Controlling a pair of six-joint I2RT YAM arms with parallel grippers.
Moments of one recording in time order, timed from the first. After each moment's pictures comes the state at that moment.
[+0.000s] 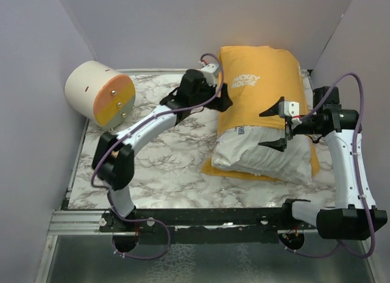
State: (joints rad) left arm -0.65 1.92 1.72 -0.14 0.25 -0.33; right arm -0.08 1.19 1.37 -1.28 -1.21 -1.36
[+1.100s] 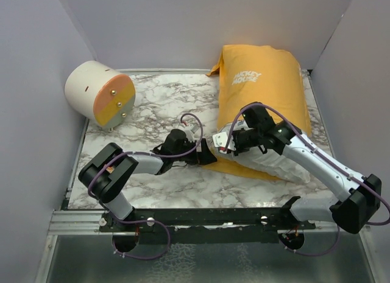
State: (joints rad) left arm -0.69 1.59 0.57 0.50 0.40 -0.71; right arm 0.67 1.26 1.10 -0.76 -0.46 -1.16
